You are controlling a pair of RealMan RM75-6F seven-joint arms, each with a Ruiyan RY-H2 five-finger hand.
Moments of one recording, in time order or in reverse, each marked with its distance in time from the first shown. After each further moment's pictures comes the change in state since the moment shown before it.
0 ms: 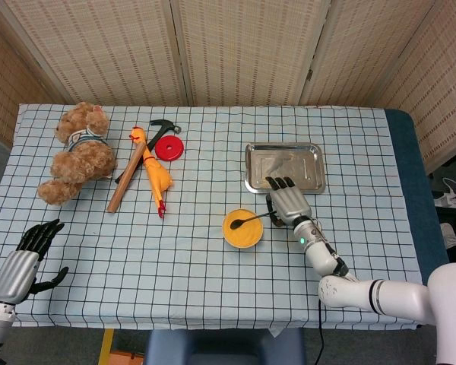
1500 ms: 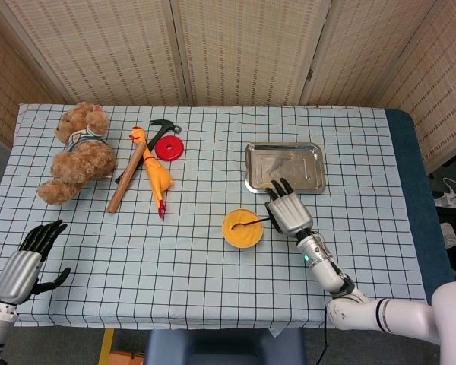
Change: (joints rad) left arm -0.003 0.000 0.005 -0.005 0.009 -0.001 0.001; right arm -0.160 -0.059 -0.016 0.029 -0.364 0.113 -0.046
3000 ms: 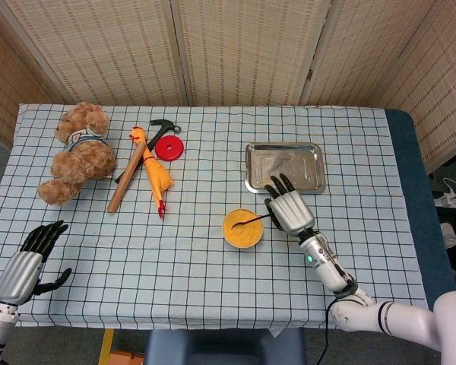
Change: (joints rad) left arm 0.001 -0.002 0.002 -0.006 0.004 0.004 0.014; right arm -0.073 -0.044 0.036 0.106 -0.215 0.030 0.117
